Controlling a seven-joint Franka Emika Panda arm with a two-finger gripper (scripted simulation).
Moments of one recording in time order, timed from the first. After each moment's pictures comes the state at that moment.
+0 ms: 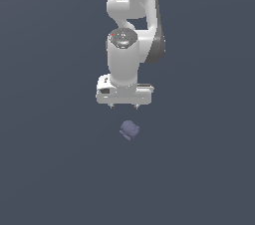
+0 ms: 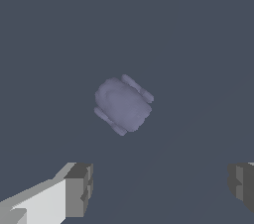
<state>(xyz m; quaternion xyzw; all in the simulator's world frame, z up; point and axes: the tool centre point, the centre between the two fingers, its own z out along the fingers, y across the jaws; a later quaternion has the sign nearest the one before) 0.003 -0.013 0.171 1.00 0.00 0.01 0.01</state>
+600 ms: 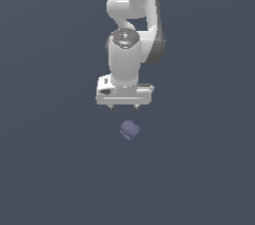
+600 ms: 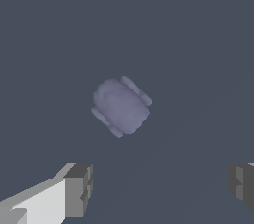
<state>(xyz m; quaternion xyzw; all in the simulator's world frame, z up) 0.006 -0.015 0.171 1.00 0.02 0.01 0.02</state>
